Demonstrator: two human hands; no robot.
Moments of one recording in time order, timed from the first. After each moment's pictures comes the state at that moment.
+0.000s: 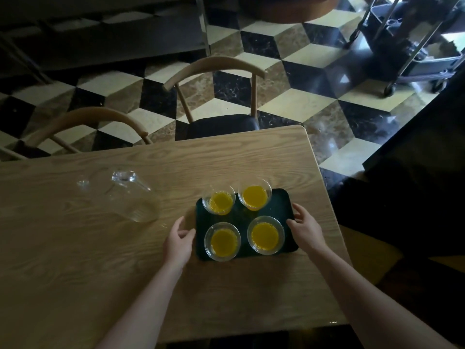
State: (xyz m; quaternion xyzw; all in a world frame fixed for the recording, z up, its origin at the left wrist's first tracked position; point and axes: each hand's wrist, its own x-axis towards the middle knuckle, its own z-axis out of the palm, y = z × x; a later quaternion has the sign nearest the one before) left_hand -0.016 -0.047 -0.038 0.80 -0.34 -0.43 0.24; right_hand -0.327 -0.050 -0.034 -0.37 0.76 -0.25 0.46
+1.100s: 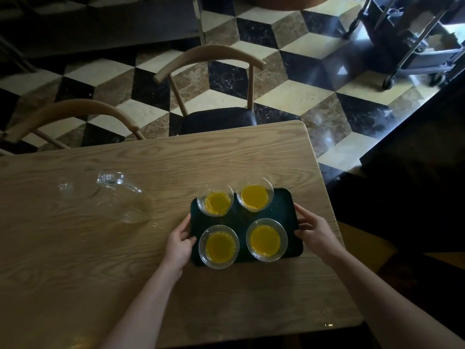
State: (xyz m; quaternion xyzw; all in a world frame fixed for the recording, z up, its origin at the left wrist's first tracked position) left_hand -0.026 -0.056 -0.039 0.74 -0.32 -0.54 0.25; right_hand -0.361 -0.050 -0.032 -0.38 0.69 -0.24 0.57
